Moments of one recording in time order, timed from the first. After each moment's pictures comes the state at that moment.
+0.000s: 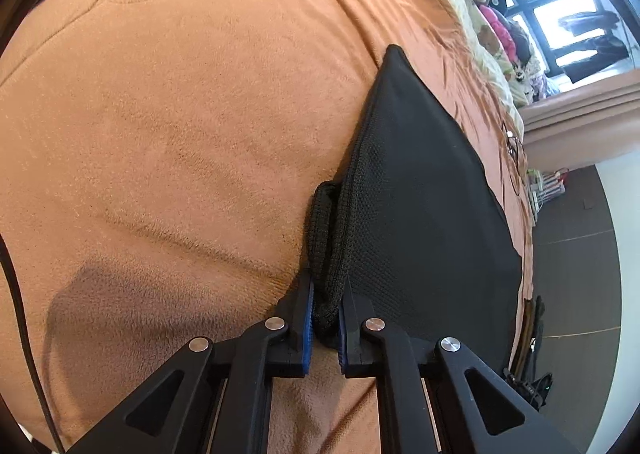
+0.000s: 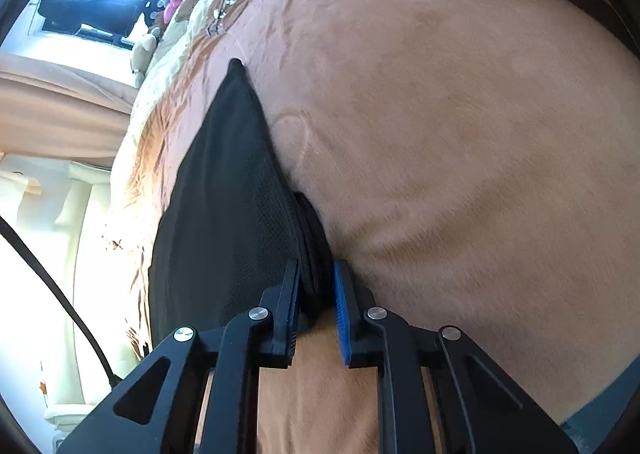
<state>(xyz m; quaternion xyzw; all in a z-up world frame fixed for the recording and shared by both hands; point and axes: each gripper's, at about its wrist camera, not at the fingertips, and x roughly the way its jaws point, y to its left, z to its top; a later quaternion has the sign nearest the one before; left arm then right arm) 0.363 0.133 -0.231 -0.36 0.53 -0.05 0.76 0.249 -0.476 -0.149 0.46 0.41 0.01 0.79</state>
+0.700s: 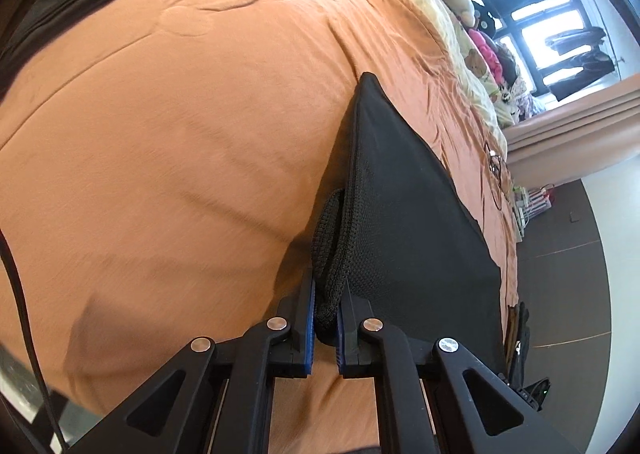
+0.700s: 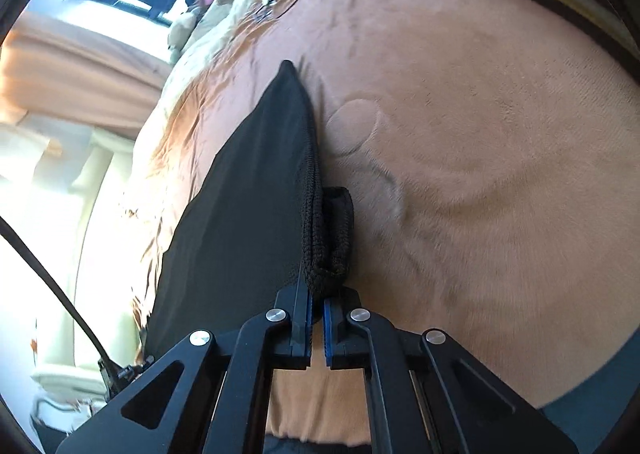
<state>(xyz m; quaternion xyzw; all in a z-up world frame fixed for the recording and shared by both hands) 0.306 0.158 -0.196 -0.38 0.49 -0.05 0.78 0.222 -0.466 -0.120 0.41 0.39 0.07 0.82</state>
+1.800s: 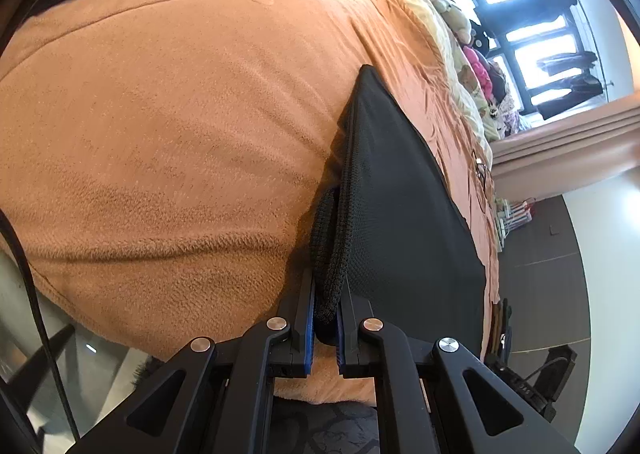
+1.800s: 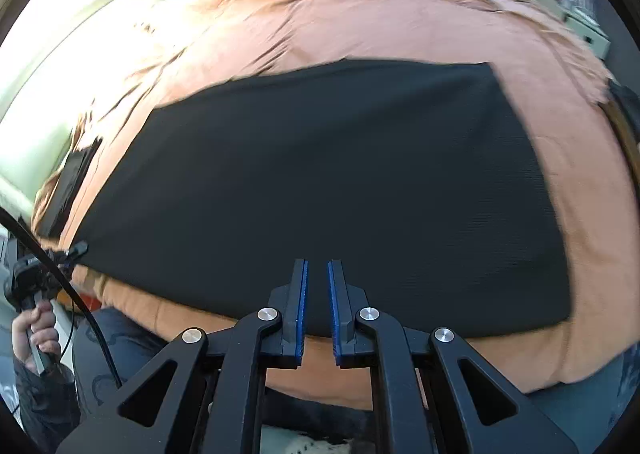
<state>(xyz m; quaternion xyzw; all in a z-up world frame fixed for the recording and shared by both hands) 0.243 0.167 -0.224 -0.43 0.47 -0.06 0.77 0.244 -0.211 -0.042 0.06 0.48 0.12 0.87</state>
